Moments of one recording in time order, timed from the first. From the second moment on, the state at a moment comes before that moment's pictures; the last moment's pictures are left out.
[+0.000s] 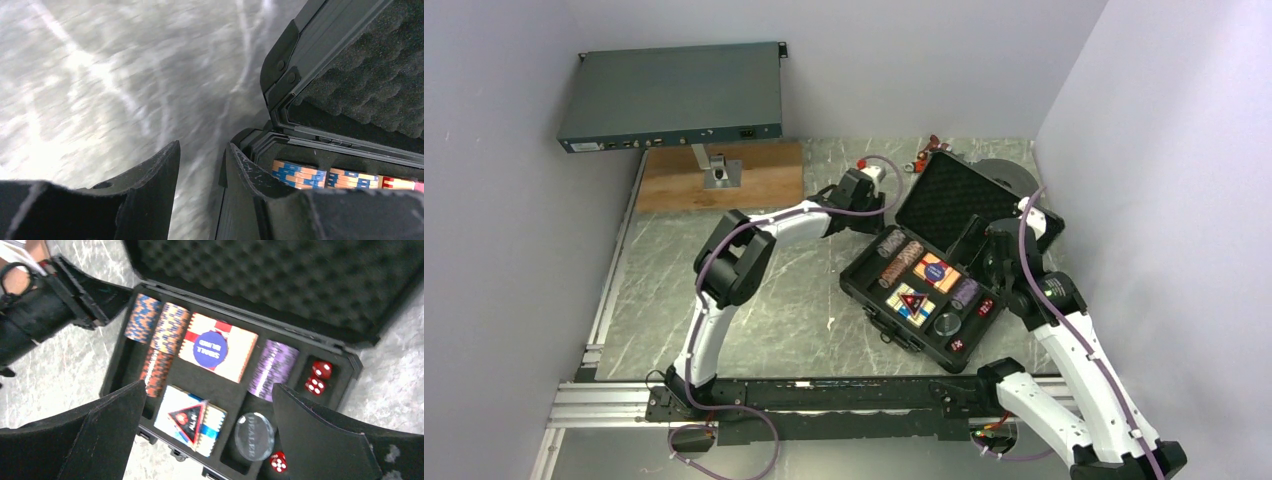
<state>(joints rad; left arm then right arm) -0.68 2.17 1.57 -0.11 0.09 -0.41 0.33 0.78 0.89 -0.83 0.27 0.73</state>
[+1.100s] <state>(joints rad) -0.74 1.42 1.01 -0.09 0.13 -0.39 -0.16 1.29 1.50 -0.78 0.44 0.58</state>
